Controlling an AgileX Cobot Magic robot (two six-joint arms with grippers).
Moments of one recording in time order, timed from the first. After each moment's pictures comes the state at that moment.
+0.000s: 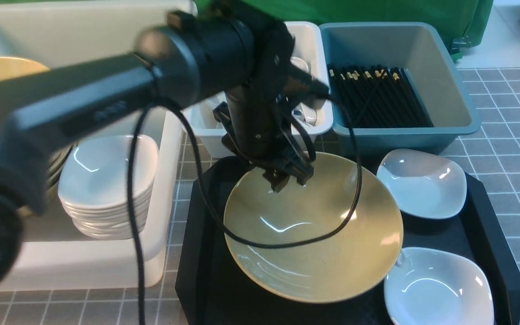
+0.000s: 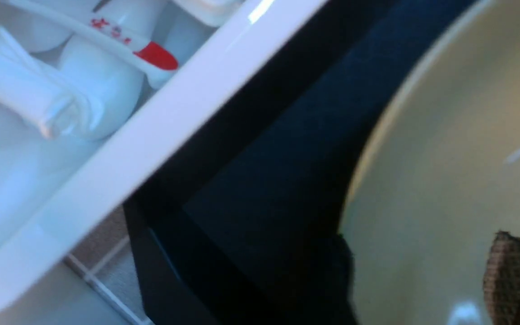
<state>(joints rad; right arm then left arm) 0.20 0.46 -0.38 0.05 0.54 -0.08 -0.65 2.01 -1.68 0.11 1.09 0.05</state>
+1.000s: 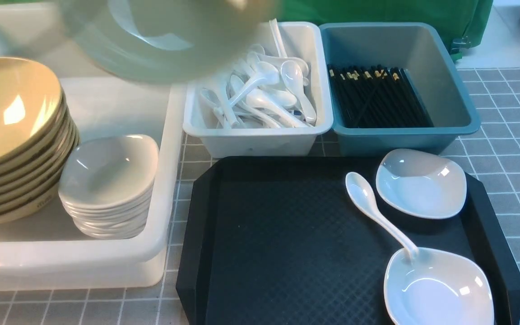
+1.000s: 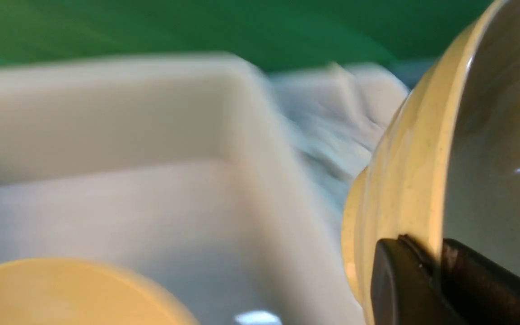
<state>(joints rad) 0.20 0.46 -0.38 0.05 0.54 -0.08 0.21 1.35 -1.67 -0.42 0.97 0.26</state>
